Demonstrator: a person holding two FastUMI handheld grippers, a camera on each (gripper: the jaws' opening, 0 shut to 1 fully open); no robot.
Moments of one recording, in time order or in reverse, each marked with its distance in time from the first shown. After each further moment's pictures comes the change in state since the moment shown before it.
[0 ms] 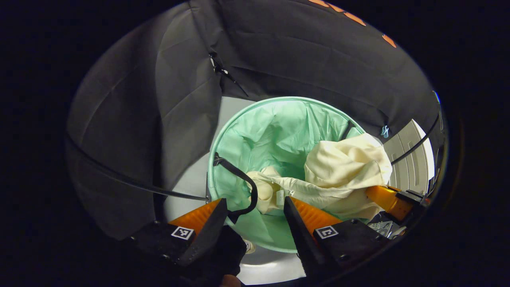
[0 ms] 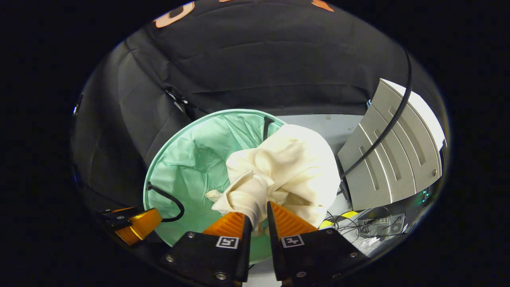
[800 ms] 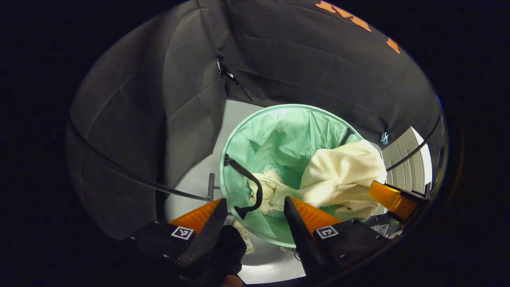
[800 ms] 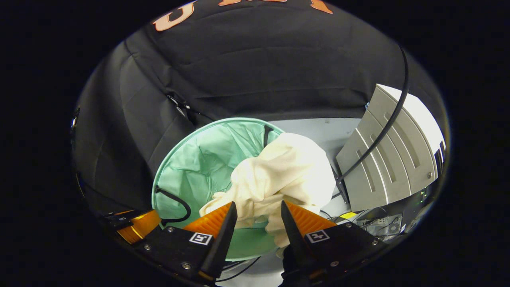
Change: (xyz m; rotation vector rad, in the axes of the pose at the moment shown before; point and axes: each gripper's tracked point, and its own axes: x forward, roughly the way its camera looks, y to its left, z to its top) left arm -0.023 0.011 0.007 -0.031 -0.040 -0.003; right arm -0.030 -0.002 0.017 -0.001 -0.030 -0.008
